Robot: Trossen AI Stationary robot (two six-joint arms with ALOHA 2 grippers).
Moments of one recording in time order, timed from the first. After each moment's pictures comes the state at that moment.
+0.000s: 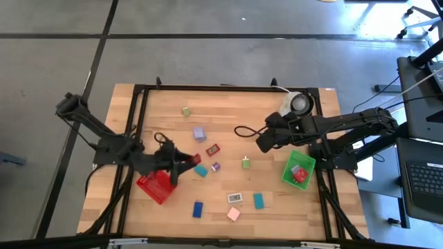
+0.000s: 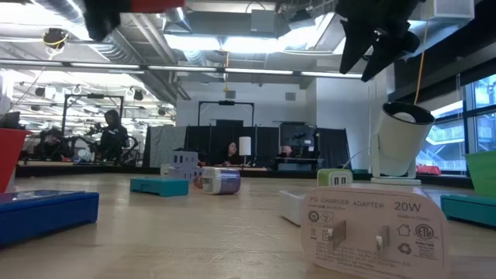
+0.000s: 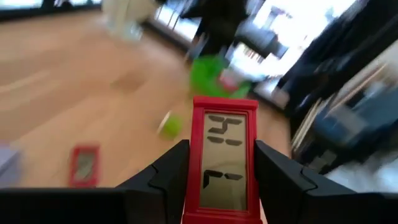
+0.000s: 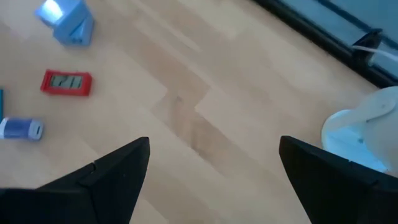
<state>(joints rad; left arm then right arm) -0.58 1.07 0.71 -0.09 -0.71 -0.82 0.17 1.33 1.17 -1.06 0.56 0.90</state>
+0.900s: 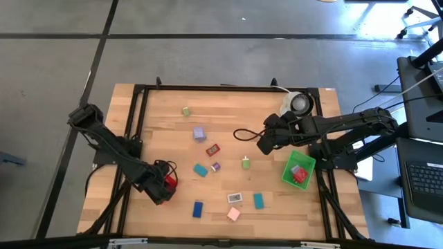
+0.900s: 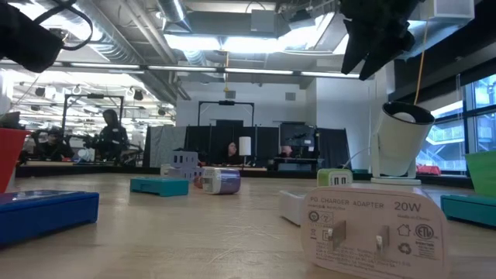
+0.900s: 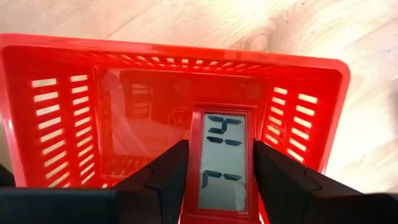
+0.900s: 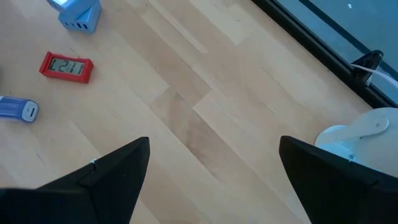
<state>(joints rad) -0.72 1.42 0.84 -0.87 -0.10 -1.77 0.18 1.33 1.17 -1.06 0.57 0.79</state>
